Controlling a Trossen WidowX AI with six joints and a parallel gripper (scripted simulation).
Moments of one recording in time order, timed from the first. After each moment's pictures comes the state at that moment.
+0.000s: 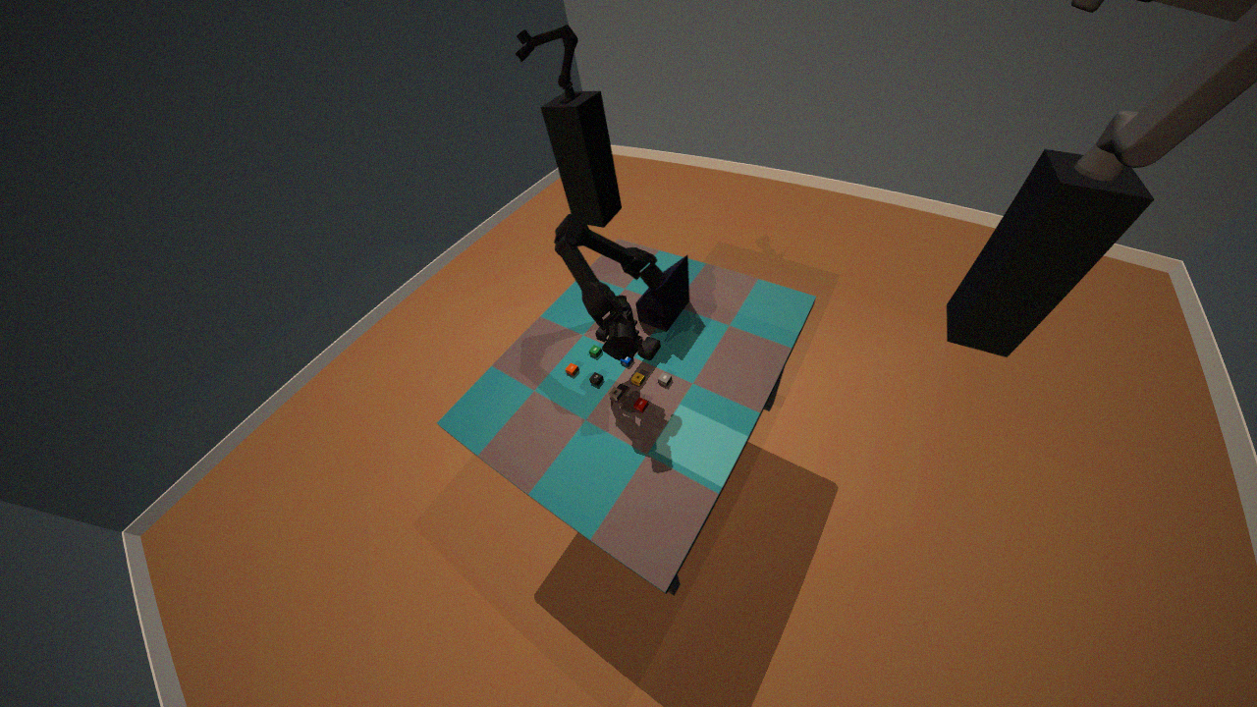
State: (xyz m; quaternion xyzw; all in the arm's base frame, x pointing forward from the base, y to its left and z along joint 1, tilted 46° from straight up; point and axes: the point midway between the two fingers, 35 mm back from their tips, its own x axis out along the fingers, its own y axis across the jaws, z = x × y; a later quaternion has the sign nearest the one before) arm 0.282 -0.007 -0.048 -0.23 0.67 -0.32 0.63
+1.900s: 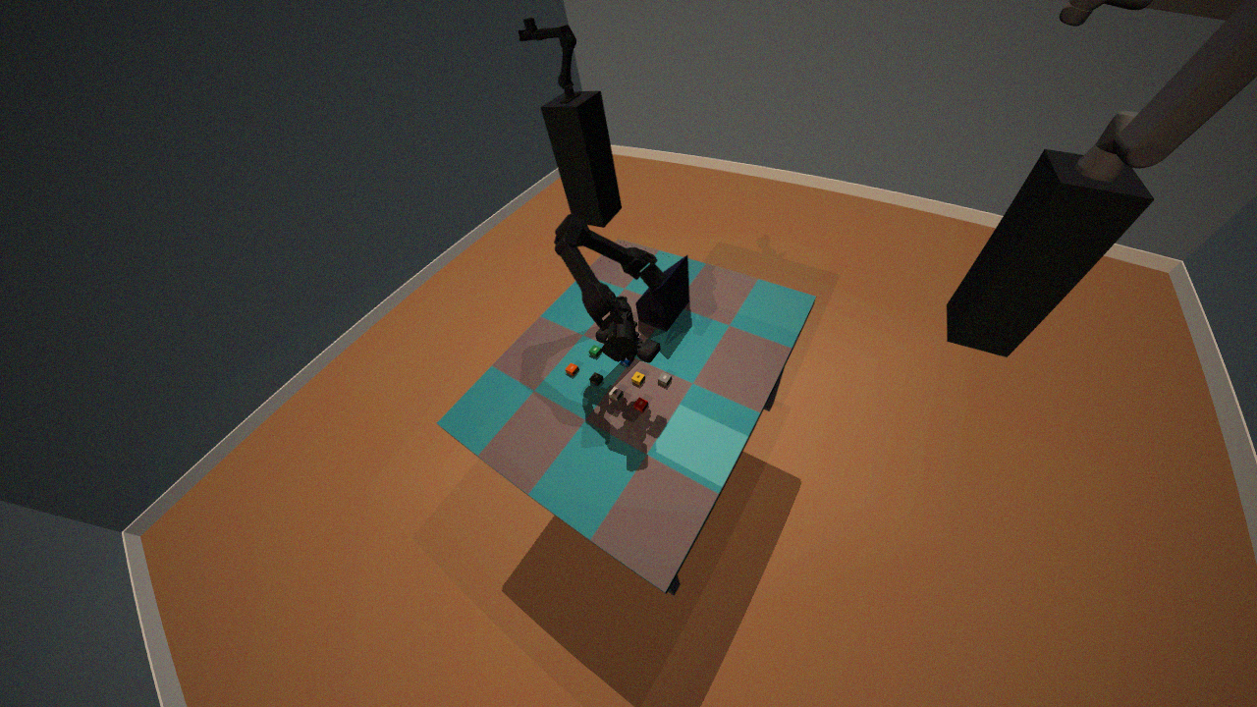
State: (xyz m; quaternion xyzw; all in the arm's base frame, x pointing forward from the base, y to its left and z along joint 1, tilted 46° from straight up) arm 0.289 -0.006 -0.053 -0.23 0.66 -0.32 0.64
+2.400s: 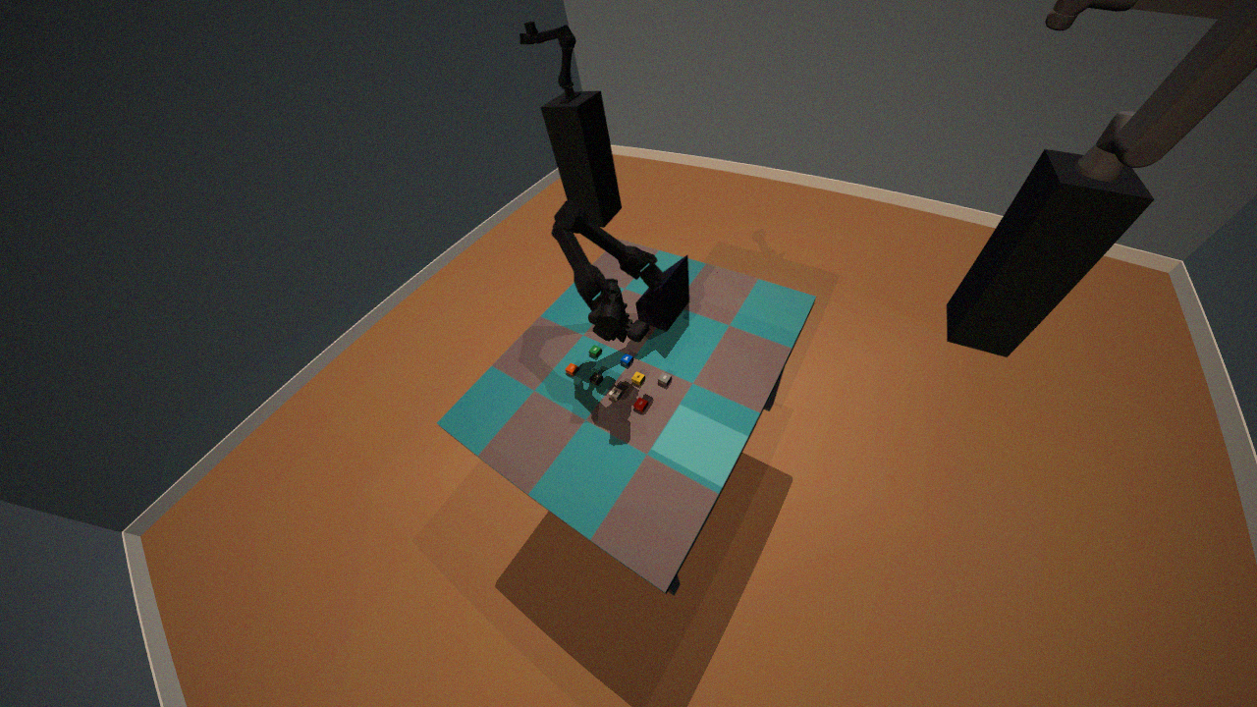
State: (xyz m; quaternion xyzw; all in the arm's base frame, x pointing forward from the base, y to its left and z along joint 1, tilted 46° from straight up) arm 0.235 -0.042 -0.006 -0.22 0.66 -0.33 0.64
